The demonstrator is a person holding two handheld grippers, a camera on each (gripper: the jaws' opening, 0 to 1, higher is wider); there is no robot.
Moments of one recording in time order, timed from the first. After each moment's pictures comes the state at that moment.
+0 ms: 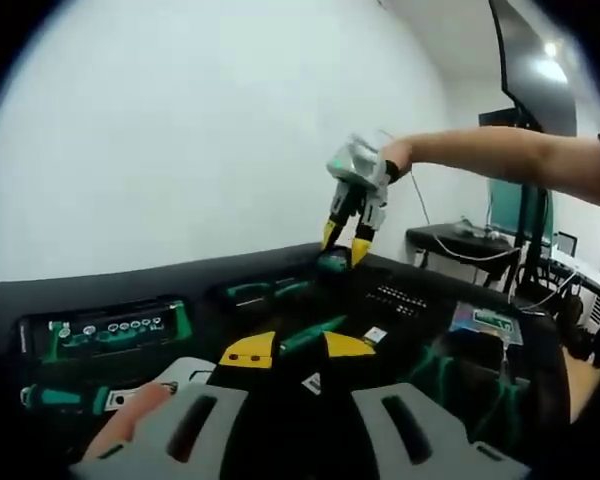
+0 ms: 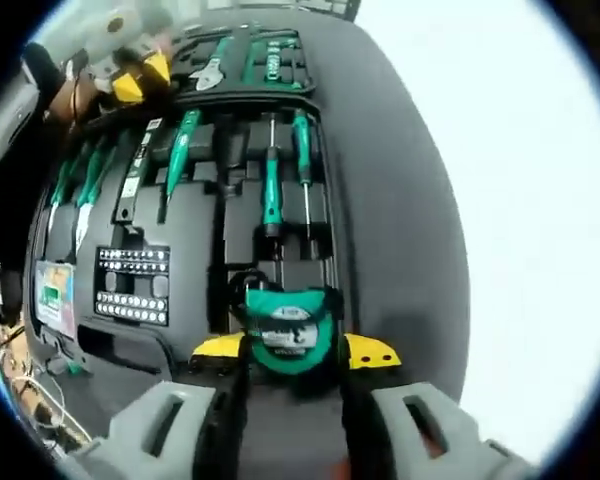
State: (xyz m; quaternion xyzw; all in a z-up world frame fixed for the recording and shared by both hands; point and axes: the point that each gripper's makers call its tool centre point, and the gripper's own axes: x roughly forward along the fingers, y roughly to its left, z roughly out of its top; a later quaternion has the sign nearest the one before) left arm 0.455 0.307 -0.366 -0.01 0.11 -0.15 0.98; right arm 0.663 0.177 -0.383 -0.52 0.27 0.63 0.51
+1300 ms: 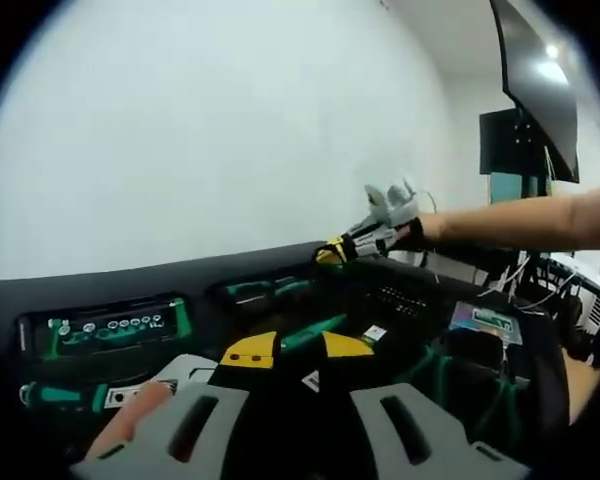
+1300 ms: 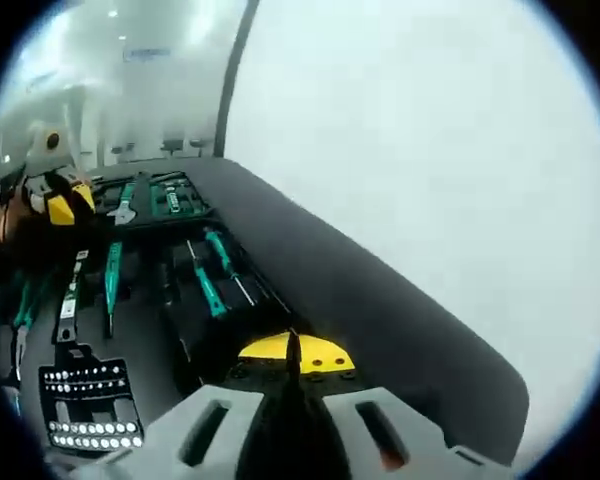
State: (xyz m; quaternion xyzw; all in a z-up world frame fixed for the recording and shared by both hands) left arm 0.450 0.300 -0.368 -0.01 0.11 -0.15 0.98; right arm 0.664 0.210 -0.391 -0.22 0.11 0.58 0.78
